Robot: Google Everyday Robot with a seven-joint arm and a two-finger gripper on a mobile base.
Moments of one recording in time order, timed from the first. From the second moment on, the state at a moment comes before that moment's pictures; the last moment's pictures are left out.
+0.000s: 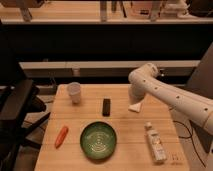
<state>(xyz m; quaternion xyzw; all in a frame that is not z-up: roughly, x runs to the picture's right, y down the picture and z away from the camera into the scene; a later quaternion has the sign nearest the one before) 0.167 0.070 0.826 -0.25 -0.04 -0.13 0.96</state>
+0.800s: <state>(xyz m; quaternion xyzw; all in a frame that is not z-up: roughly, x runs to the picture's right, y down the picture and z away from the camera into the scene) 0.175 0.086 0.857 -0.27 -0.04 -0.12 0.96</state>
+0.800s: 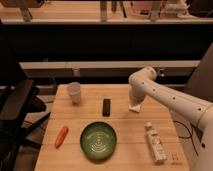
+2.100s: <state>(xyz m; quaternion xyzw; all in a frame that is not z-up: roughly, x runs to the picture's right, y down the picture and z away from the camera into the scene) 0.172 0.096 0.902 -0.28 -0.03 -0.13 0.95</state>
